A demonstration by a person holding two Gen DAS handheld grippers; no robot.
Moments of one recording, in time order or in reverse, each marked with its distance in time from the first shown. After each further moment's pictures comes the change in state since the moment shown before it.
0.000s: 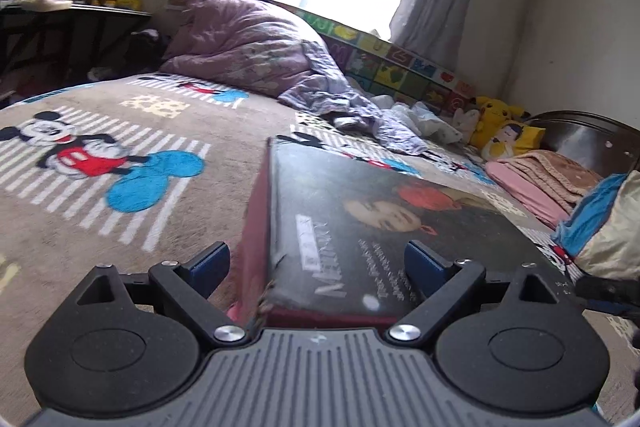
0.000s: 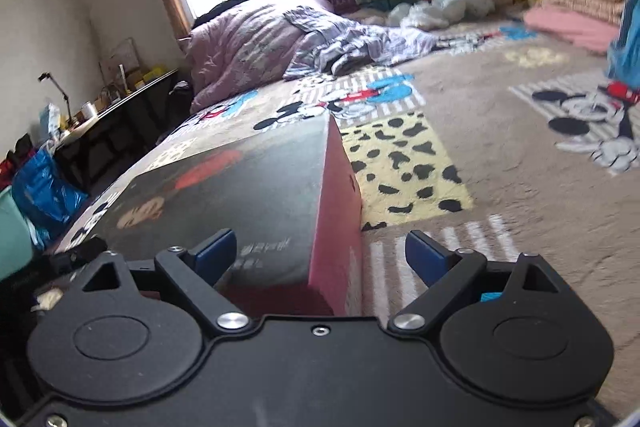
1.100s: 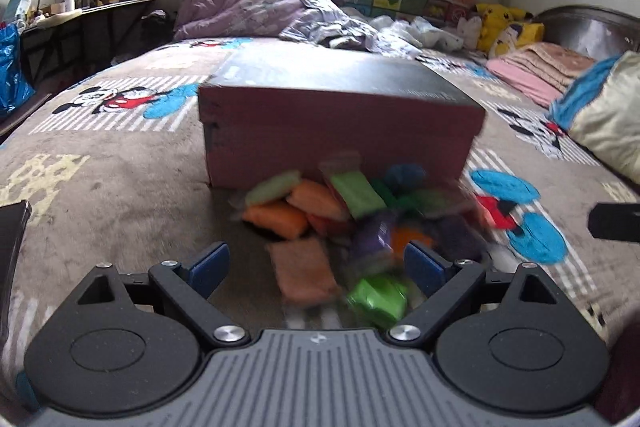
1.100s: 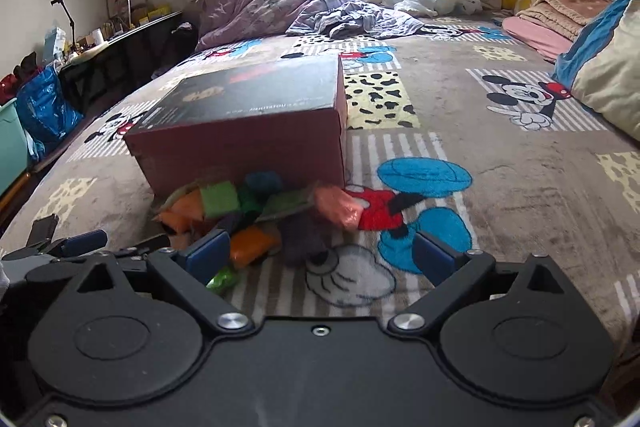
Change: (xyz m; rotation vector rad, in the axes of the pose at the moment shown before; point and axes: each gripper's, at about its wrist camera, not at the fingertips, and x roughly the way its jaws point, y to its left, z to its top) left arm -0.127 -0.114 -0.103 0.197 0.201 0.147; right arm -0.151 0.047 -0.071 -0.132 0.133 -0.104
